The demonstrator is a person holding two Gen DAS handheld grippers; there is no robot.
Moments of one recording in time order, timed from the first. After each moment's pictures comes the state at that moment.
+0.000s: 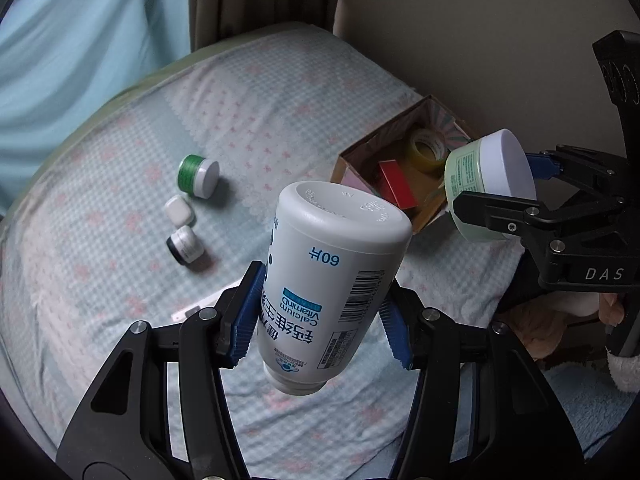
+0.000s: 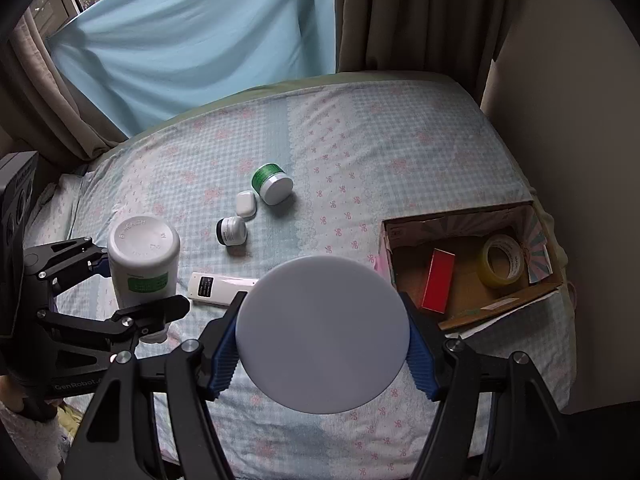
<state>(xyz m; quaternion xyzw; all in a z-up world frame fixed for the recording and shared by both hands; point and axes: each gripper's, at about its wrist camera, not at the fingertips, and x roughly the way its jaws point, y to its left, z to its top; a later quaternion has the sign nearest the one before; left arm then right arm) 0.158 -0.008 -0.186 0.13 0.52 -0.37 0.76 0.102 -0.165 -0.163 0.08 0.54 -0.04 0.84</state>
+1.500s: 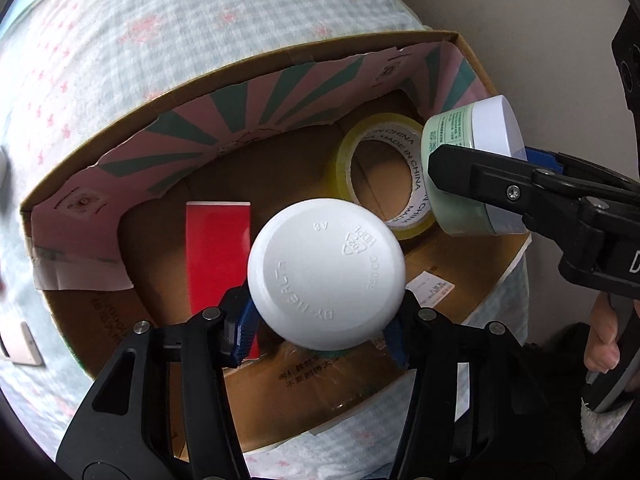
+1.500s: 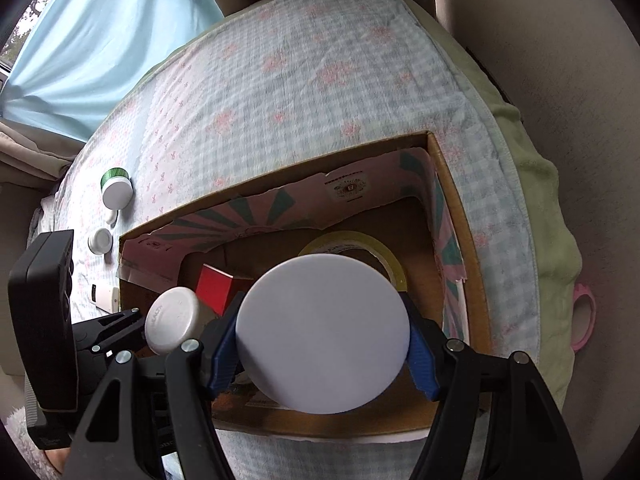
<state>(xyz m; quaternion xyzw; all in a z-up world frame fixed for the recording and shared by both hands) 0.187 -0.360 -0.393 0.06 0.68 -0.29 0.67 0.171 -0.494 -0.348 0.17 0.62 0.01 0.76</state>
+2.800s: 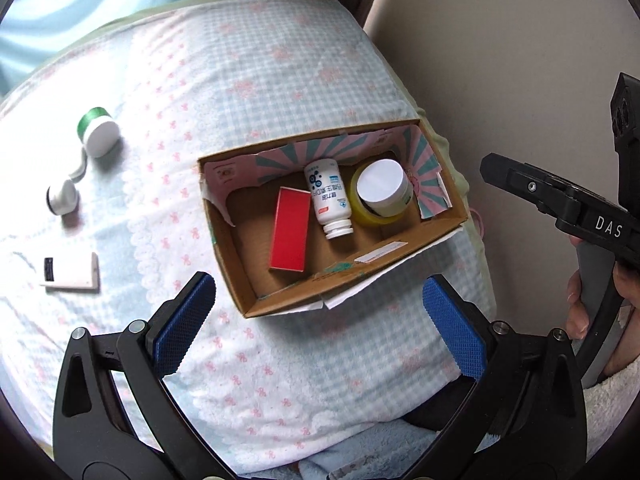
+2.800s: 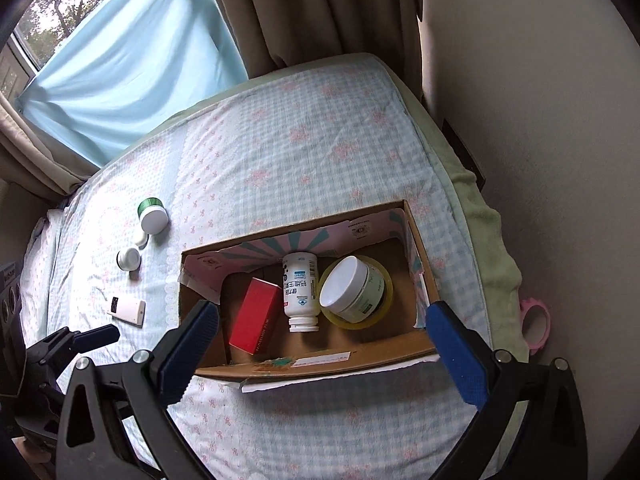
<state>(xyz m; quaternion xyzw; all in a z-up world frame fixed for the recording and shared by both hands) 0.124 -0.242 -0.247 0.00 0.60 -0.24 0.76 0.107 -0.459 -0.217 0.12 0.53 -0.02 0.84</state>
